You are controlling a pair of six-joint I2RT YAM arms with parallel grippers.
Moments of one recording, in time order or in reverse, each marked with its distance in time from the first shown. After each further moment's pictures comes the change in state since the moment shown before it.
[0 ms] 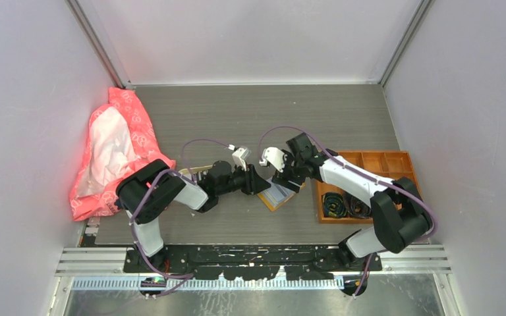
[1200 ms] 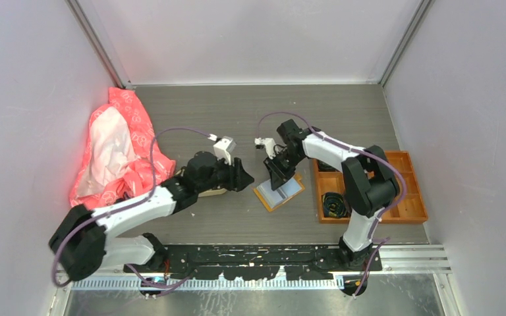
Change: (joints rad) left arm 0.000 -0.536 0.071 -0.769 -0.146 0.145; right arm -0.048 0.387 0.339 -0.295 -0.378 0.402
